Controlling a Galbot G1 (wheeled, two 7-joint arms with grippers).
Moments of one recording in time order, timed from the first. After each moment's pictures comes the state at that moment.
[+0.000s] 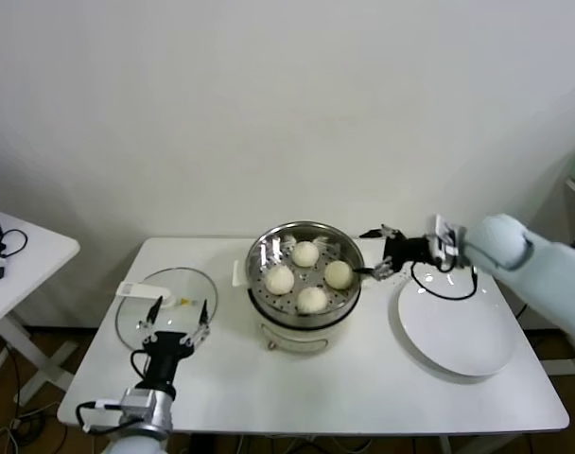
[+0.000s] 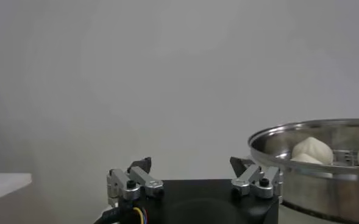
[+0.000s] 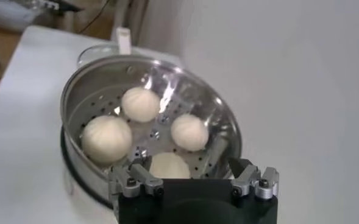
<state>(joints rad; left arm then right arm) 1.55 -1.50 -0.56 -2.08 0.07 0.06 0.00 -0.06 0.54 -0.66 1.54 0.60 -0.15 -0.63</state>
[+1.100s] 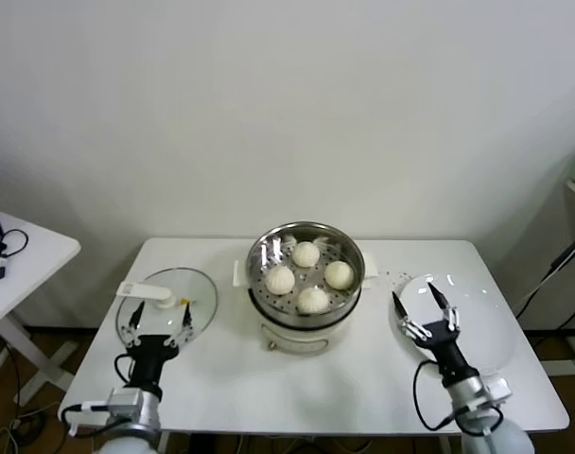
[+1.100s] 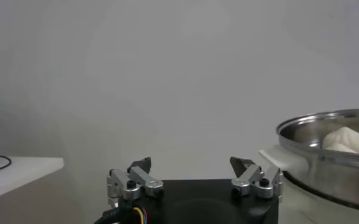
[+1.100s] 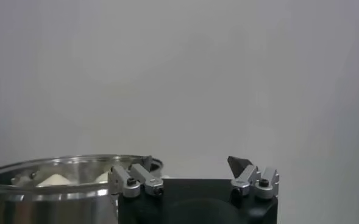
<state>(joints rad) 1.55 -1.51 -0.62 -2.08 0.05 0.09 -0.03 -1.44 1.20 0.59 1.81 0.41 0.28 -0.23</state>
